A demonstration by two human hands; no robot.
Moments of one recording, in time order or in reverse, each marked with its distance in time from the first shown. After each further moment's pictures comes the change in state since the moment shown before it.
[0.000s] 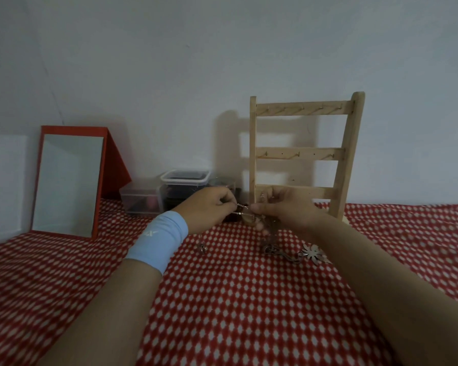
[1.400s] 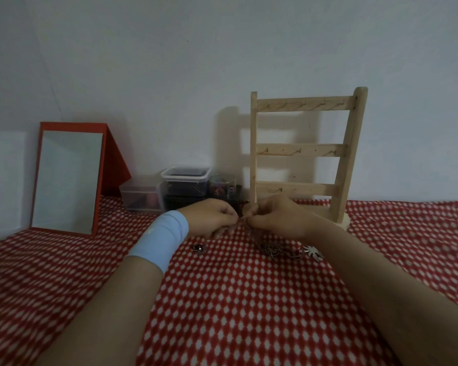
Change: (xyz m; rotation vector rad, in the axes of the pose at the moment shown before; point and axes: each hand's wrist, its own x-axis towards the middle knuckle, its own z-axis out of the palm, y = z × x) left_hand 0.000 -0.009 0.008 -0.092 -0.287 -0.203; right_hand 0.003 0.011 0.012 -0.486 -0.028 -0.026
